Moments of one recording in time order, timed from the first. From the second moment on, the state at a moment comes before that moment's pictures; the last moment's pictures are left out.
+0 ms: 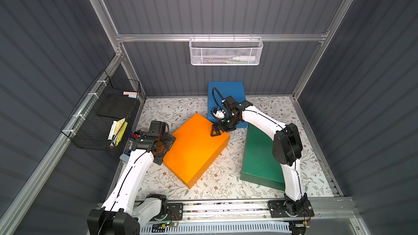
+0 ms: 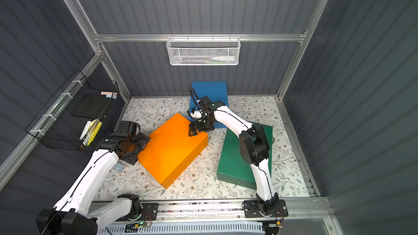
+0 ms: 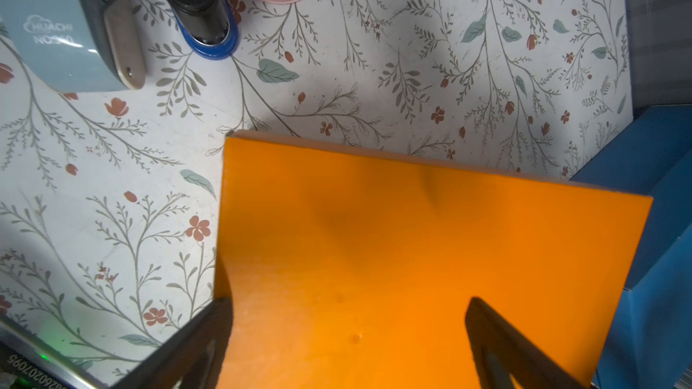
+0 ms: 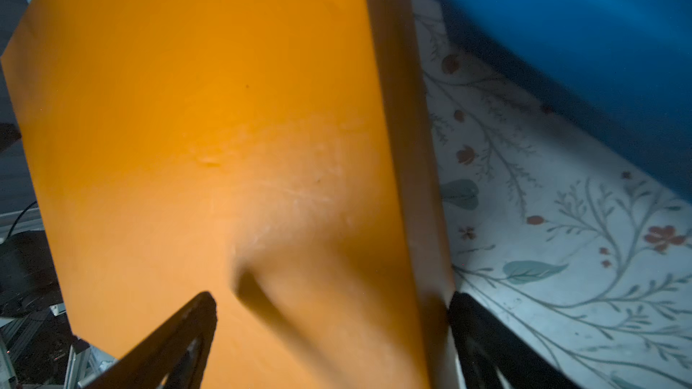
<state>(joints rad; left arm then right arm) -0.09 1.11 0.98 -1.00 -0.10 -1.17 0.62 2.11 1.85 -1.00 -0.50 0.08</state>
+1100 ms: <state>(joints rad) 0.18 1.20 1.02 -1.06 -0.11 -0.85 0.66 2.14 1.99 -0.97 -0.49 0.11</state>
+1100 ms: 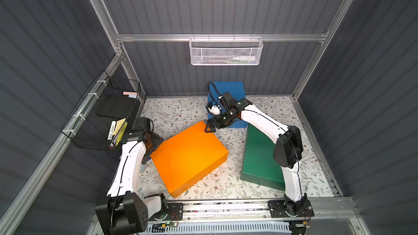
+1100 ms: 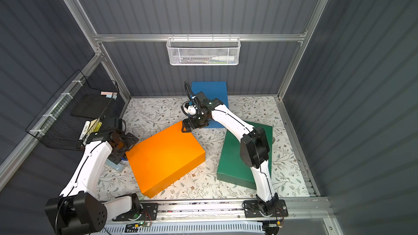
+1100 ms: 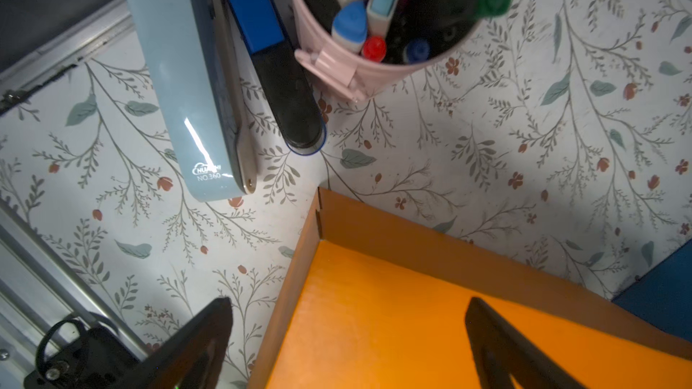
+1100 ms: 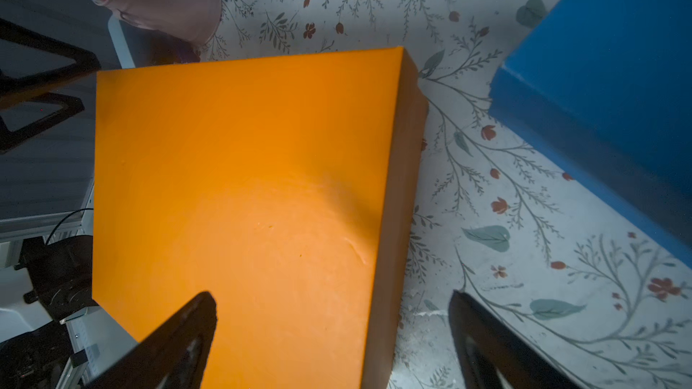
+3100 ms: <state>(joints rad) -0.13 1.66 1.43 -0.73 -0.06 -0.54 0.57 1.73 1.71 -1.11 -0.13 0.17</state>
